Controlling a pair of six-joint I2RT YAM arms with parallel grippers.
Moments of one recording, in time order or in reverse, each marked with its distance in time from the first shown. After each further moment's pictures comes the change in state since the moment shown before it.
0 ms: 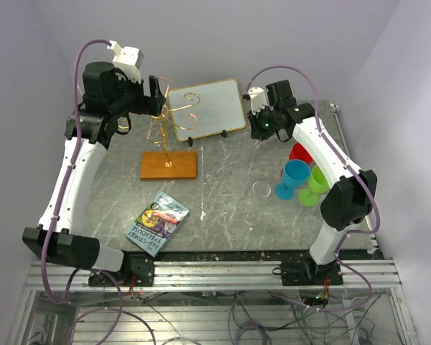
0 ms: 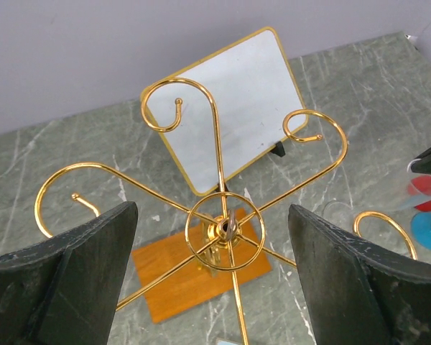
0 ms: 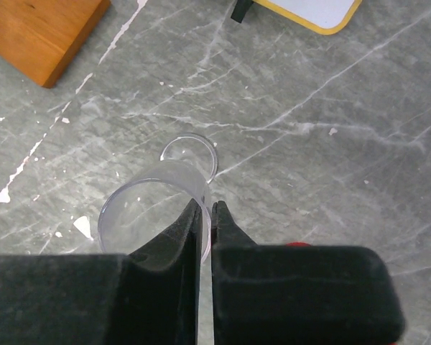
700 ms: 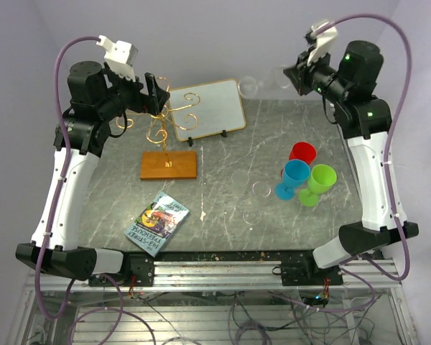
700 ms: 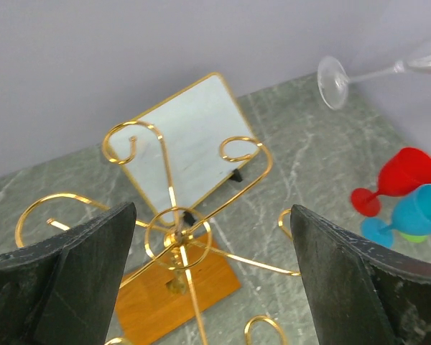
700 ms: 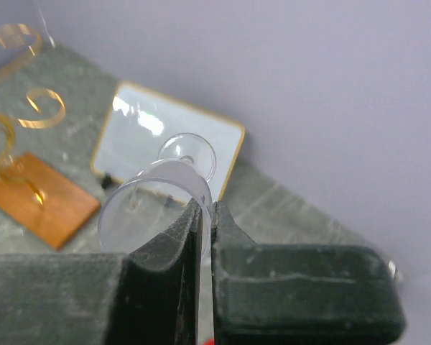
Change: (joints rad) left arm 0.000 -0.085 0.014 0.030 0.105 -0.018; right arm -0.130 -0.262 0.290 0.118 -0.069 0.014
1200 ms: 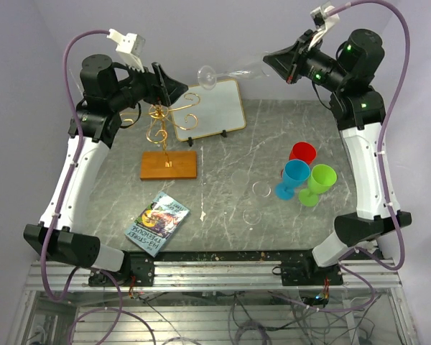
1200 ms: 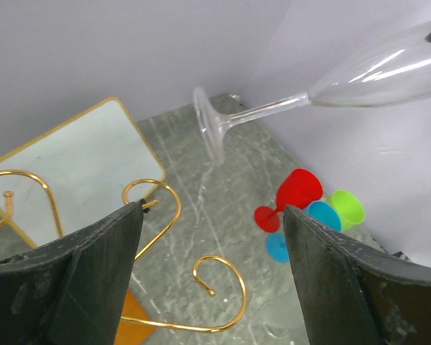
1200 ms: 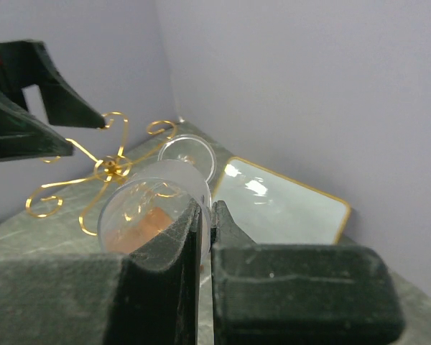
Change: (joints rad) left arm -0.023 0.090 0.004 0.204 0.241 -0.260; right arm 0.002 0.071 0.127 0.201 -0.301 0.325
